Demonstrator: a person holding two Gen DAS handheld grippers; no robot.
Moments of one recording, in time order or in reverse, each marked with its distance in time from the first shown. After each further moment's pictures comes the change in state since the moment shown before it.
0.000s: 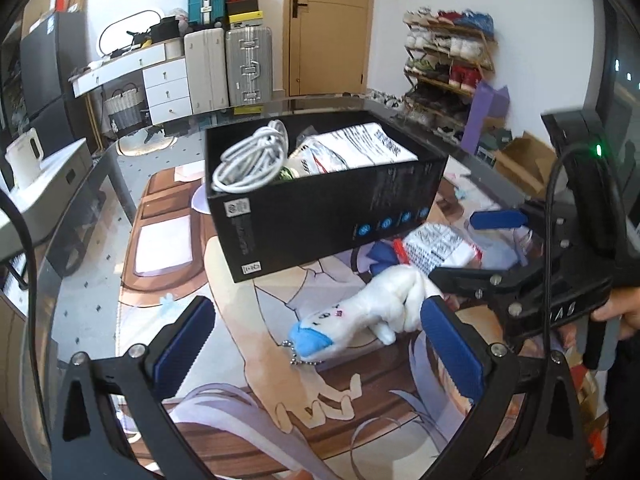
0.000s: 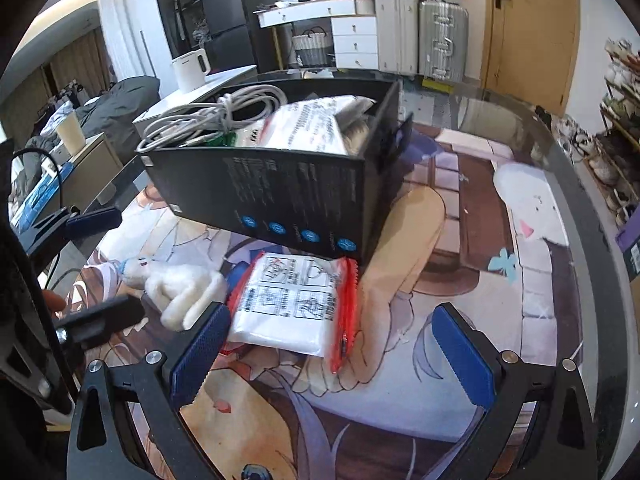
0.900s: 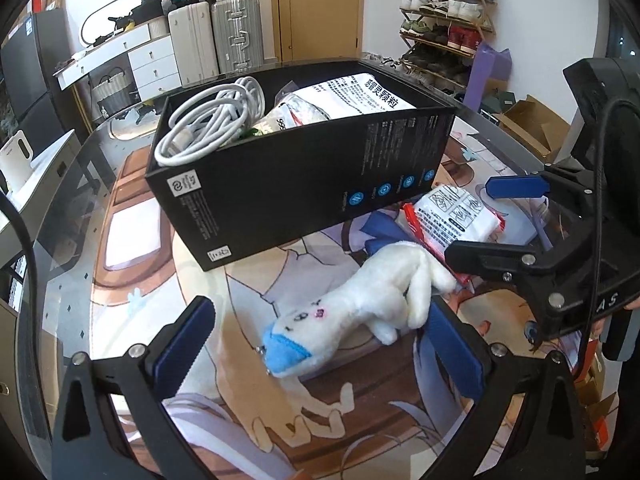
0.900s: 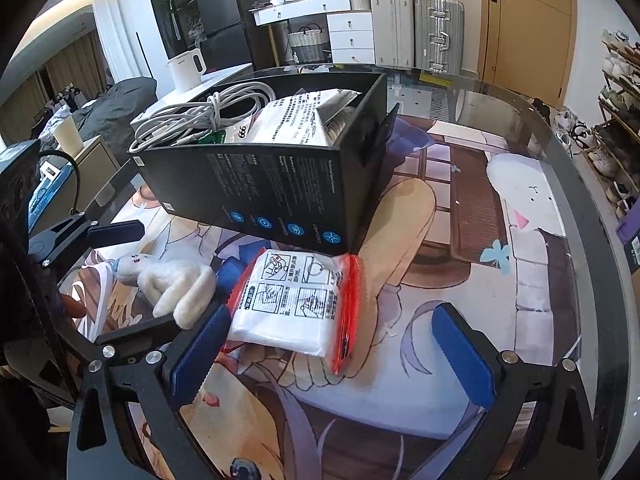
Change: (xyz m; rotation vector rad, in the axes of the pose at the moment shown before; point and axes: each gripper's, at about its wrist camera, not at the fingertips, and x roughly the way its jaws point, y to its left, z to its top) left arm 0.037 -0.014 0.011 0.033 0.132 0.004; right arm 0.003 -0.008 -0.002 0.008 0.005 0.001
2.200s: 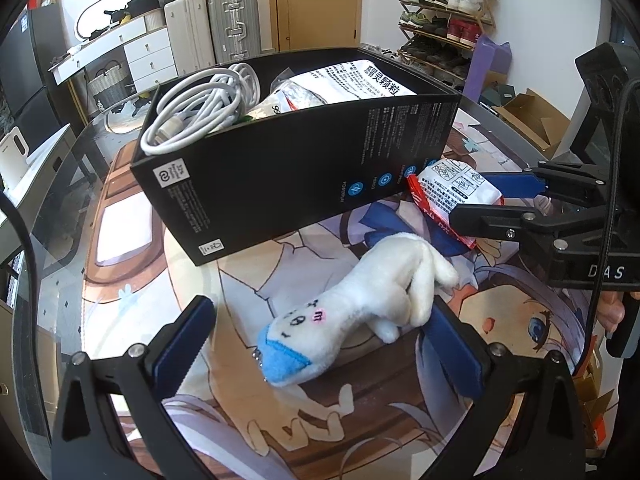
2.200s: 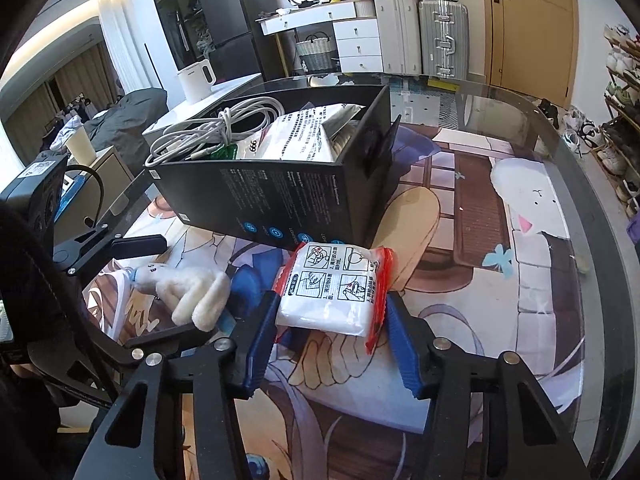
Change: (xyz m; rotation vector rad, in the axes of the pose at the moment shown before) left arm 0.002 0.001 -0.004 -0.002 0.035 -0.015; right arm -0.012 -0.002 -0.002 0.014 -0.027 0.056
